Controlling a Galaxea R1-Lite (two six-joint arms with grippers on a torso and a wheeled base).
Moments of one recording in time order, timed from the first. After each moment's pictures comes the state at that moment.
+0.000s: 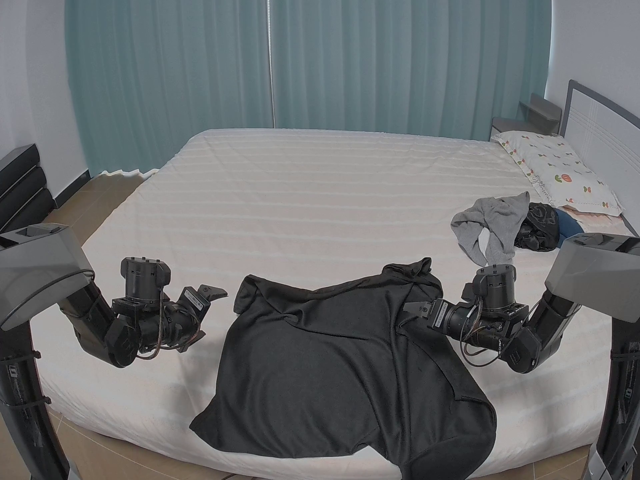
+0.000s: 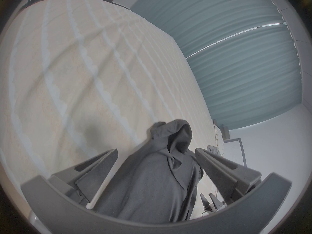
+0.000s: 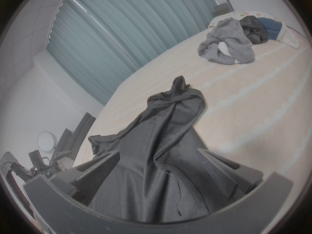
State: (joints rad) left arm -0.17 2.15 -0.70 -0.83 -0.18 -1.06; right arm 0.33 2.28 -0.76 -1.02 0.11 0.63
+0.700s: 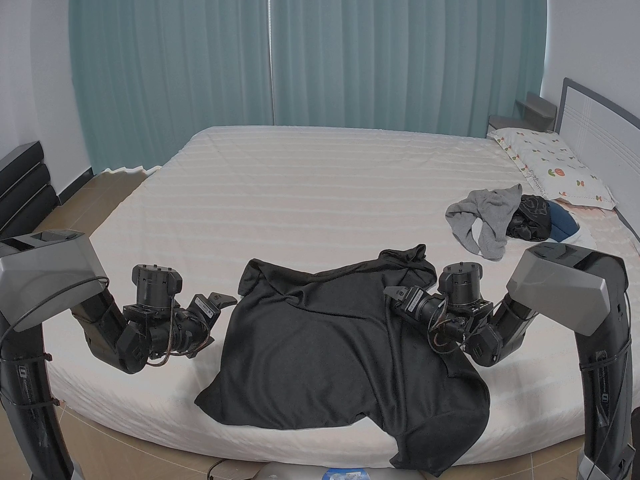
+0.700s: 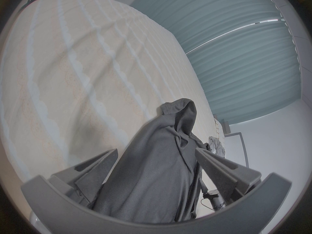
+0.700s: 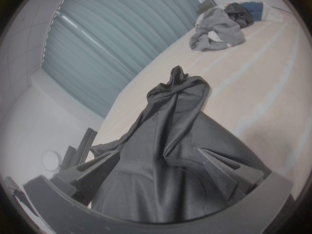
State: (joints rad) left arm -0.19 2.20 -0.71 -0.87 -0.18 -1.06; right arm 0.37 2.48 -1.05 -1.01 0.01 0.83
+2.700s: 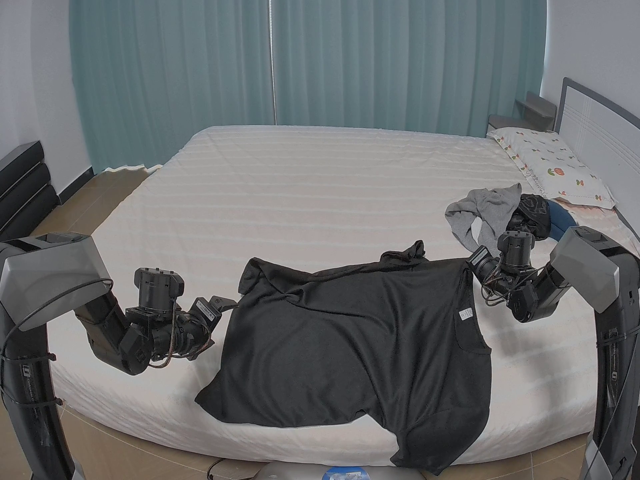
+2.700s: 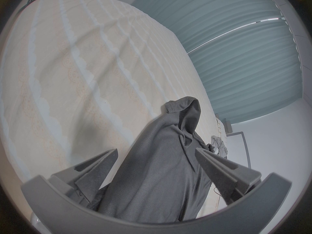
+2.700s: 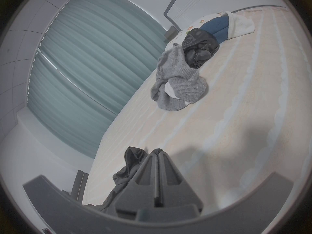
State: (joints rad) left arm -0.19 2.22 -0.71 -0.87 -0.18 -1.05; right arm 0.06 2.52 -1.26 -0.93 -0.01 0.88
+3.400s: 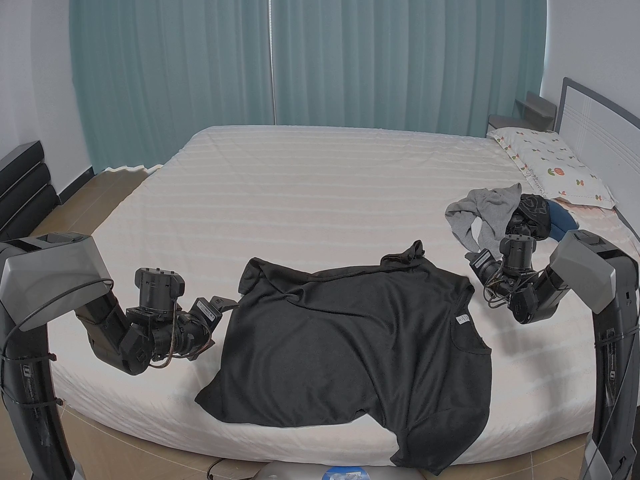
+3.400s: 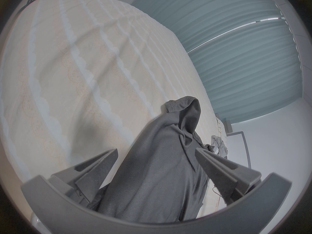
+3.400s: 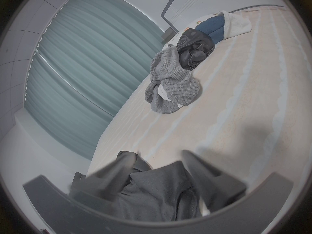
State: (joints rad) left arm -0.19 2.22 -0.72 -0.87 -0.18 -1.05; right arm 0.03 2.54 -1.27 -0.93 -0.02 0.88
